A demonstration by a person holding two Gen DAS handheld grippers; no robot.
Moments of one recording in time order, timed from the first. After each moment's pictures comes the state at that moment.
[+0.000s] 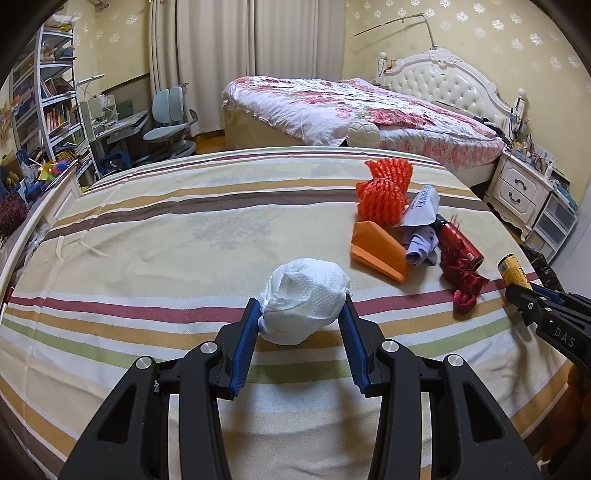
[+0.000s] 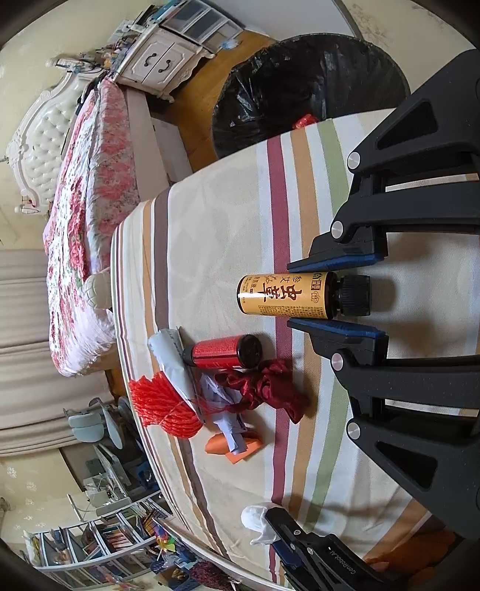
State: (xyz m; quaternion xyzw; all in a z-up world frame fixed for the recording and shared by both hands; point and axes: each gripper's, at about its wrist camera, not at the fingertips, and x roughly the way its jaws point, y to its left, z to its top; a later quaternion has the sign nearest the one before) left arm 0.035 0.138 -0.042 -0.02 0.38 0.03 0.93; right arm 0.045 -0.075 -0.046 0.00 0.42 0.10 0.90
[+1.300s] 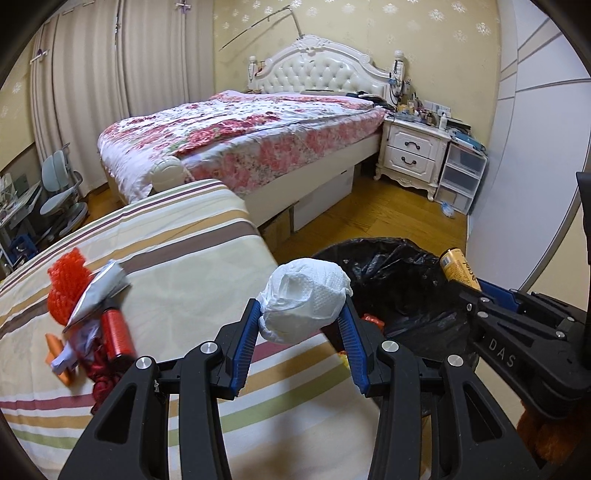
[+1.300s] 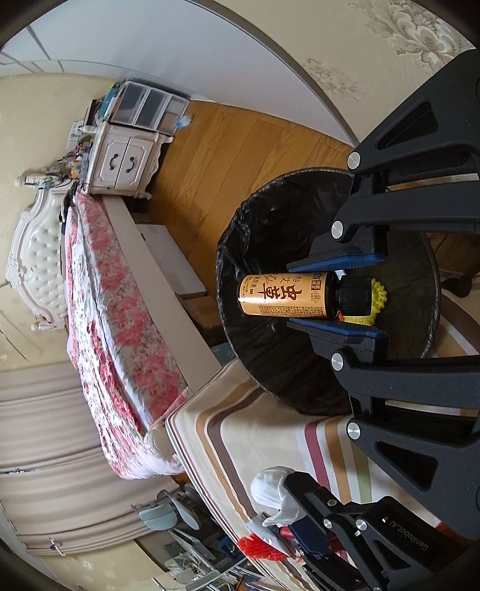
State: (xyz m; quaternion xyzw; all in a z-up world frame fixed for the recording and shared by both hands) left arm 0.085 -0.124 -0.031 0.07 0.35 -0.17 0.92; right arm 0.058 -0.284 -0.045 0.09 0.38 -0.07 0.92
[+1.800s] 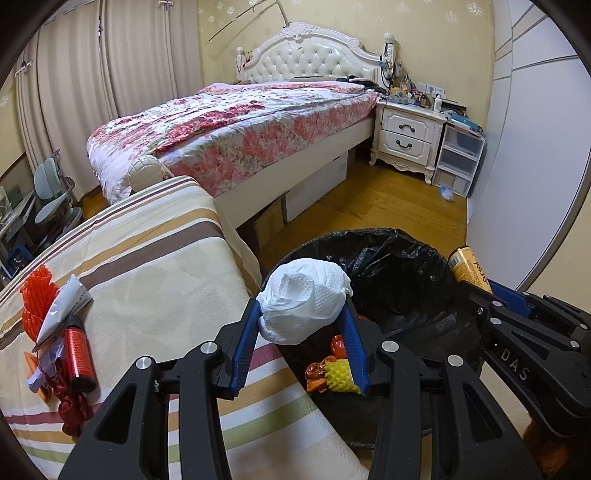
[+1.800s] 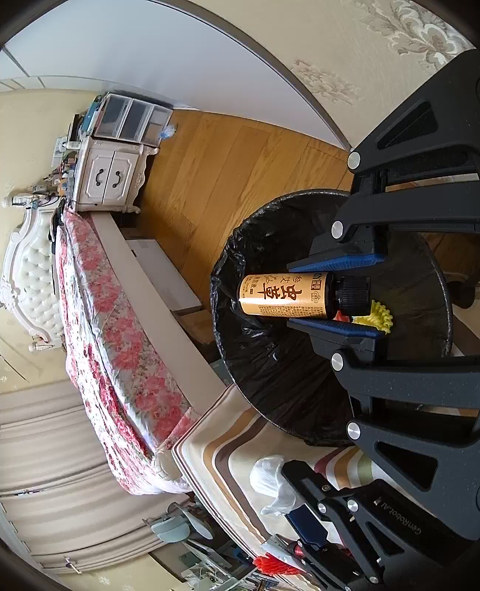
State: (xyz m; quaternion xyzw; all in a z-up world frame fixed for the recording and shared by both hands) left arm 0.103 -0.161 -0.050 0.09 0.37 -0.17 0.91; right arm 0.064 -0.314 -0.060 0.12 0.39 -0.08 0.91
